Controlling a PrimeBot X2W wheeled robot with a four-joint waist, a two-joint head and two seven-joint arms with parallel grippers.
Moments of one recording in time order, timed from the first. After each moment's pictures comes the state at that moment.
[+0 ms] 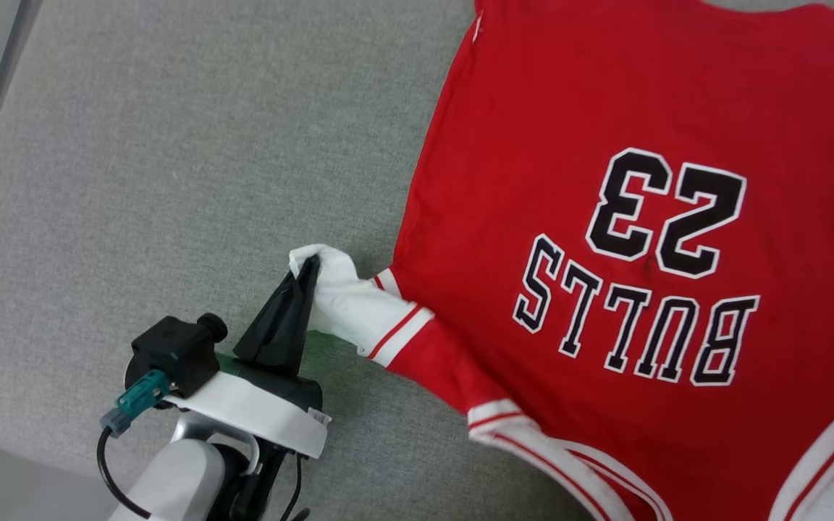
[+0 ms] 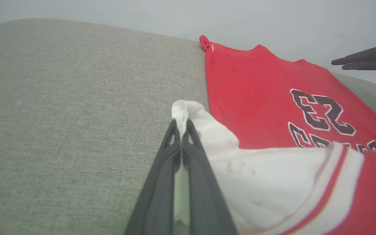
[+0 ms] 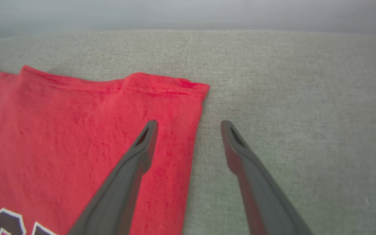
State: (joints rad) left arm -0.23 0.34 -0.42 -0.01 -0.59 0.03 -0.22; right arm -0.98 -0.28 -0.28 0.58 0.11 0.13 0.75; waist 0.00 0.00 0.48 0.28
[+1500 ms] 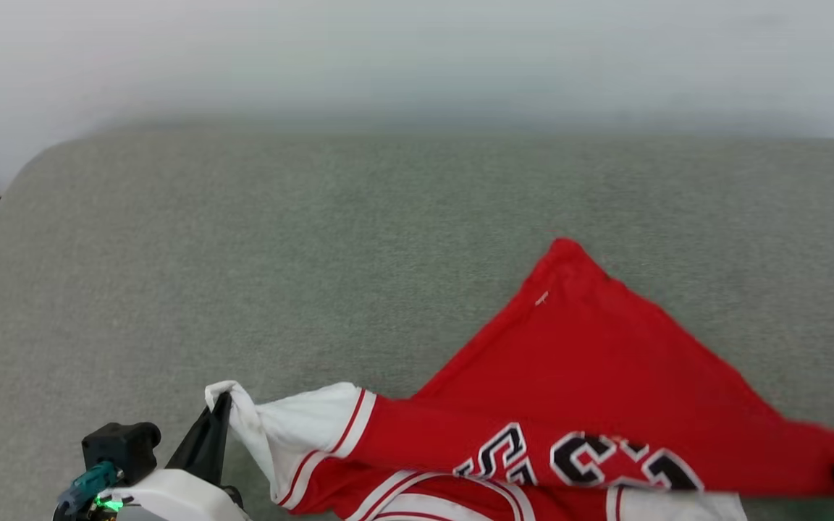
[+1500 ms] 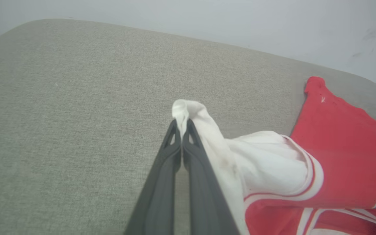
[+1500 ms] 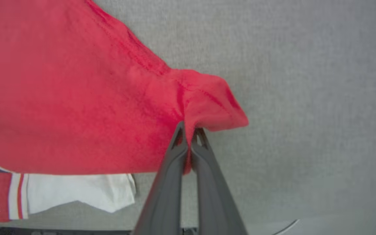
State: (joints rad) left arm 0.01 0.44 -0.34 0.06 -0.67 0.15 -0.13; right arm -0.02 -0.28 -0.29 0.01 0.31 0.13 0.89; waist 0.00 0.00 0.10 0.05
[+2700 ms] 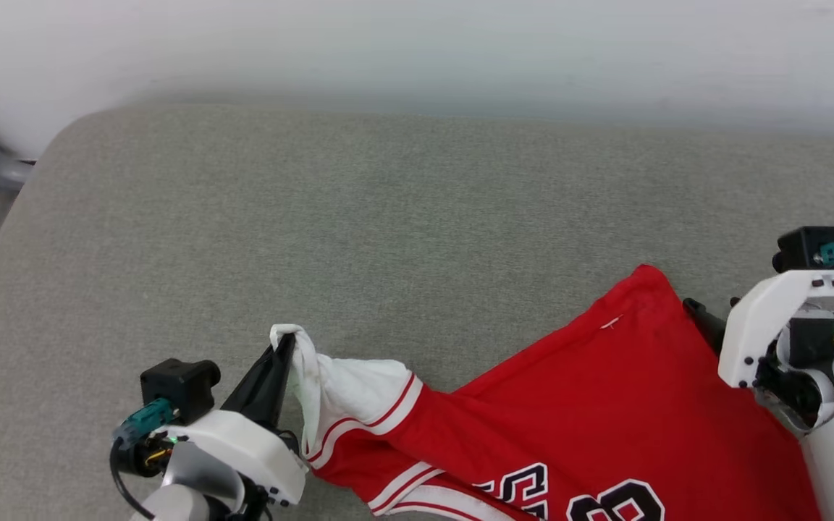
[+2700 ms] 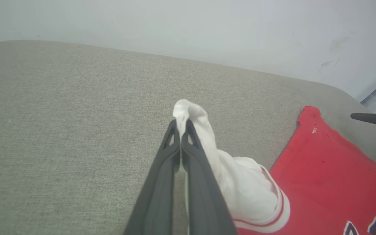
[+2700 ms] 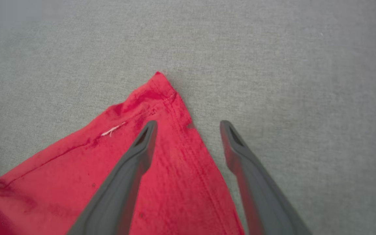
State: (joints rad) left arm -0.14 0.39 -0.43 0.07 -0.66 0.09 -0.11; right arm -0.45 -0.25 0.00 0.49 0.38 0.13 0.51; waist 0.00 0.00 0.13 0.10
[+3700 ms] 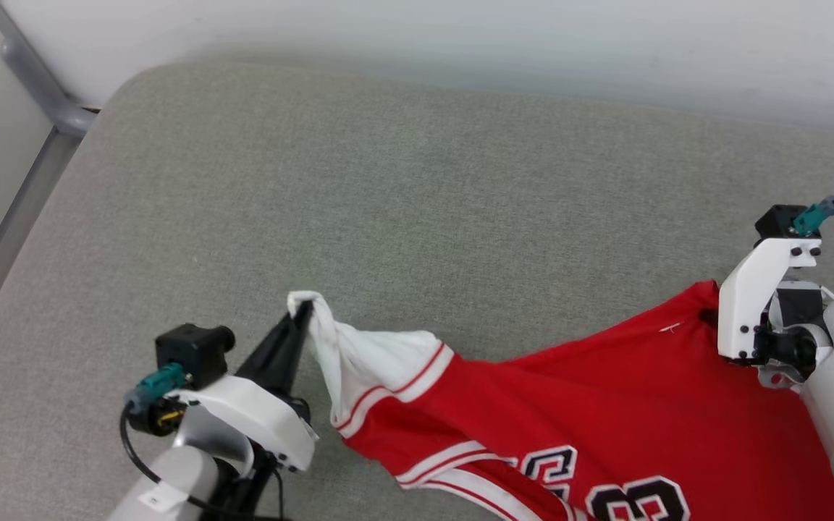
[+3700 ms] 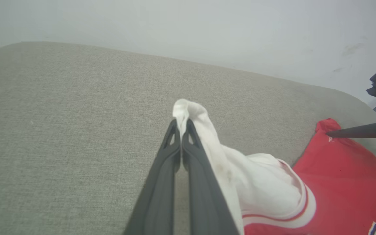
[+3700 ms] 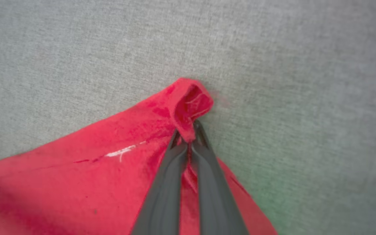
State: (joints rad) left arm -0.25 0.35 -0.47 0.16 -0.66 0.04 -0.14; right arm -0.76 -0.31 0.25 0.99 0.55 0.13 0.60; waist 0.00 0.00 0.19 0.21
